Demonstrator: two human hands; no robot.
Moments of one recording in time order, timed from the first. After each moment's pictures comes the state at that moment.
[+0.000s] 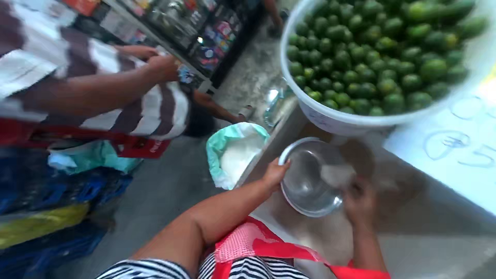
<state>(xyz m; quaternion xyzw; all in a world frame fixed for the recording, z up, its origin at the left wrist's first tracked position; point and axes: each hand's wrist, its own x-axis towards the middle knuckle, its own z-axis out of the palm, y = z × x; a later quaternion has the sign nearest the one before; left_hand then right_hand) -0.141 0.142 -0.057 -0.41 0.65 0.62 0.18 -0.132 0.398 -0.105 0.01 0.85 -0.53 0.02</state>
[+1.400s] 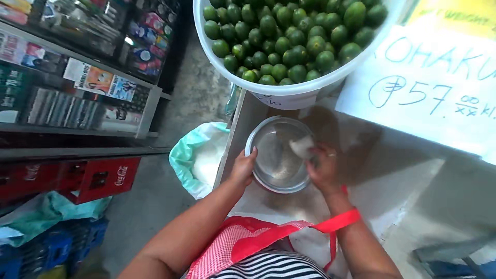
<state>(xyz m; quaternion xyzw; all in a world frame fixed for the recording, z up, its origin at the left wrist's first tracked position) -0.143 0.148 -0.053 -0.44 0.64 0.61 0.16 -0.126 0.386 -0.118 -0.05 0.88 -0.48 -0.03</state>
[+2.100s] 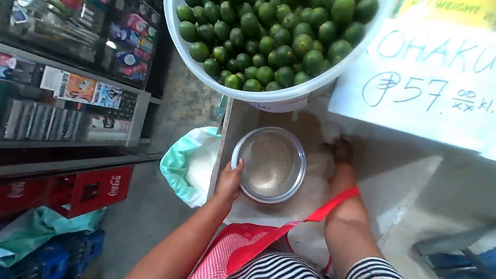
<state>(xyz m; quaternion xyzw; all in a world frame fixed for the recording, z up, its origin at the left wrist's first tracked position) -0.125 0.128 -0.061 -0.45 0.66 0.58 0.15 -0.186 0.464 -0.256 0.48 0.55 -0.68 0.04</state>
